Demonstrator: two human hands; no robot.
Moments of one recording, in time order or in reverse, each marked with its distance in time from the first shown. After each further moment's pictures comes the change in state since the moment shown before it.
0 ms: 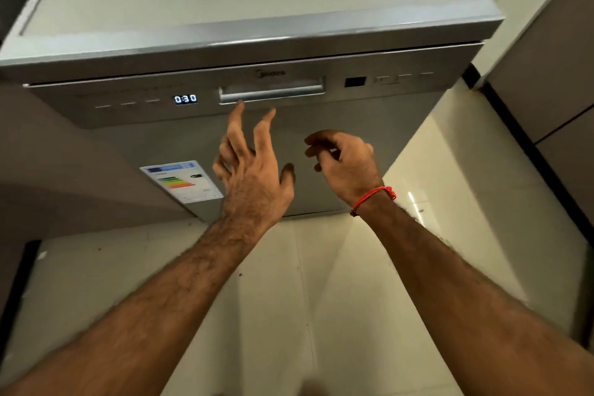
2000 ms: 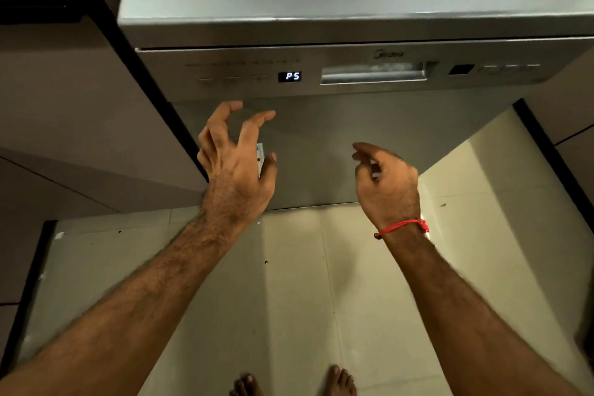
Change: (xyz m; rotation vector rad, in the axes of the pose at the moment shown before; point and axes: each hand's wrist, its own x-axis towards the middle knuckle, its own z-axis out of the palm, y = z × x) left_hand -0.004 -0.150 -0.061 -0.140 0.071 0.049; right_hand -0.037 -0.026 0.101 -0.239 0.299 0.041
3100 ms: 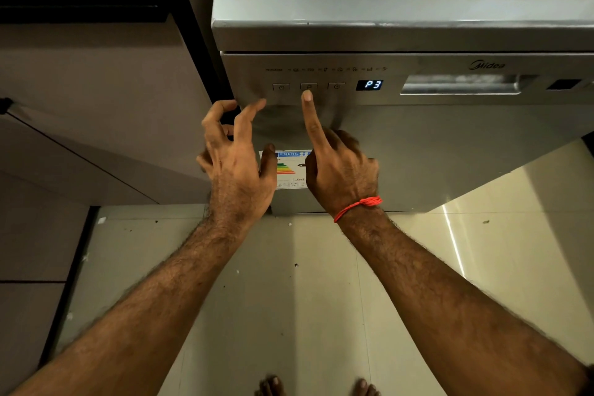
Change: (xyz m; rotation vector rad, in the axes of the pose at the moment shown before) left_hand 0.015 -0.079 -0.026 -0.047 0.166 -0.147; right_hand 0.002 -0.091 0.122 -0.293 -0.100 -0.525
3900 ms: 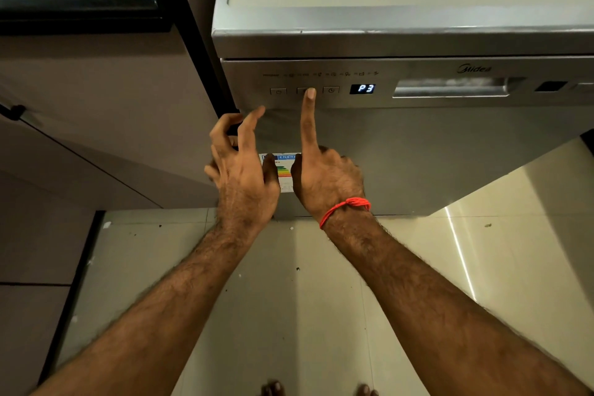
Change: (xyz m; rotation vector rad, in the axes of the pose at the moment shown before) left_hand -0.013 0.014 -0.003 -0.009 -0.048 -0.051; right_hand 0.007 -0.028 -0.024 -0.016 -0.328 0.190
